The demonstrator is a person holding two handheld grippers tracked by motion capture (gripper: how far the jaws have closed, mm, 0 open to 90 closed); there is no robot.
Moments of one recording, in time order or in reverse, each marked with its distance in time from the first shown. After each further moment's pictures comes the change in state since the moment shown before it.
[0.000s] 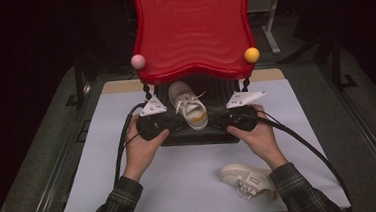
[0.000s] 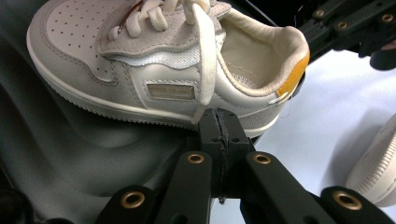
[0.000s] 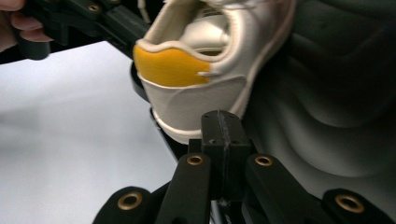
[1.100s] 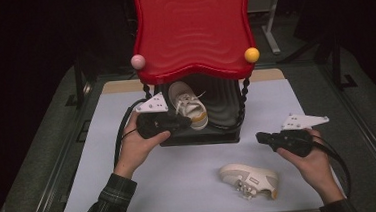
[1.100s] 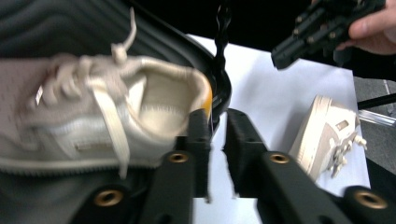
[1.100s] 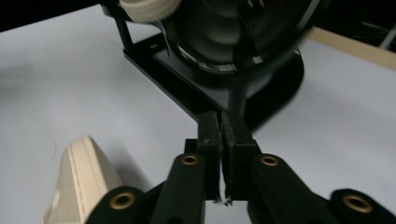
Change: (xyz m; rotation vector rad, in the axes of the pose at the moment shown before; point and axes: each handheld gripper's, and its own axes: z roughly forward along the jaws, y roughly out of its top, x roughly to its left) left arm -0.008 0.017 -0.014 0.000 -0.243 0.097; right arm -0.005 -0.081 -0.102 0.027 -0.130 0.119
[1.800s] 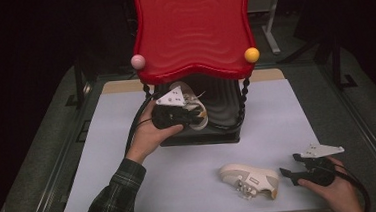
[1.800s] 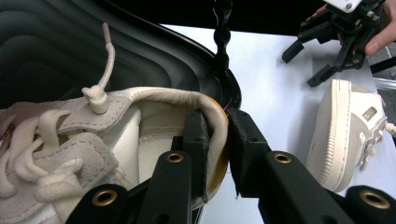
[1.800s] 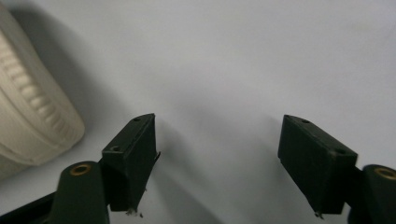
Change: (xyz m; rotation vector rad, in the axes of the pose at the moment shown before) left arm 0.014 0.024 0.034 0.046 -0.030 0.129; right arm -0.019 -0.106 -0.027 0.222 -0.189 0.078
